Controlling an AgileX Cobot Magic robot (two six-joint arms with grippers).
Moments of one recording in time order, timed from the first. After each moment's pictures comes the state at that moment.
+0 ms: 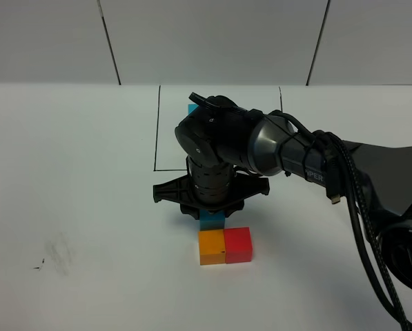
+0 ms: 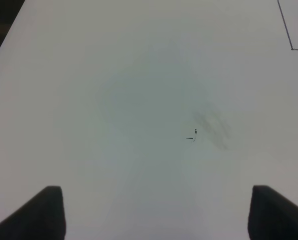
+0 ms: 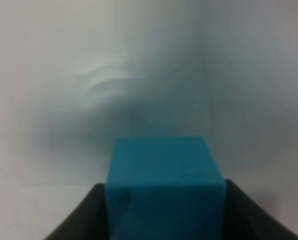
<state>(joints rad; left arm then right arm) 0.02 -0.01 -0.51 0.08 1.08 -0.09 0.73 2.22 -1.71 -0.13 0.99 0.81</state>
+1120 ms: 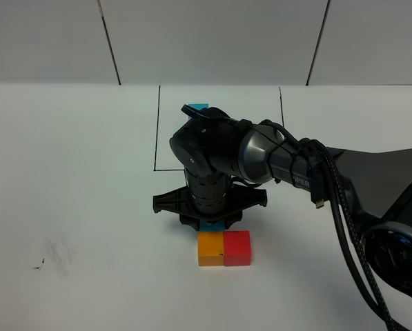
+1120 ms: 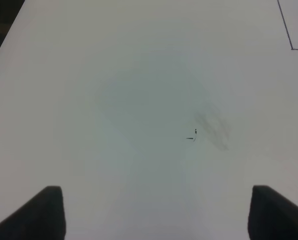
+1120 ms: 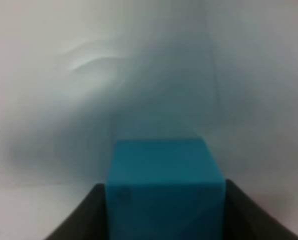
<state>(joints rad) 0.02 -0.01 -0.51 0.08 1.08 -0.09 0.74 2.27 -1.72 -0.13 1.01 0.84</state>
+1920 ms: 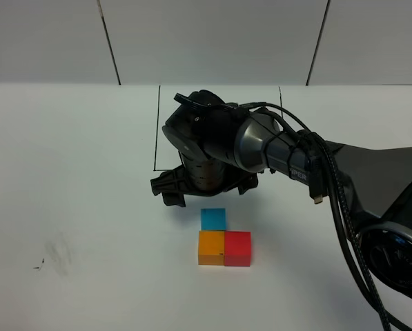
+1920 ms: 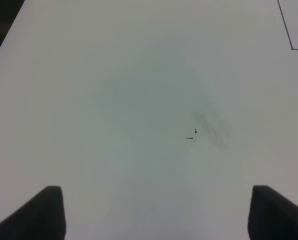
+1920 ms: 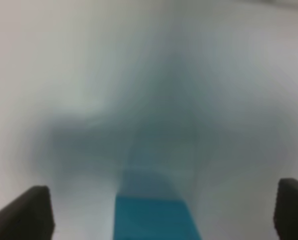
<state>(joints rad) 0.02 -0.01 -0.51 0.08 1.08 -0.09 0.74 2.28 -1.83 -0.27 1.04 0.74</state>
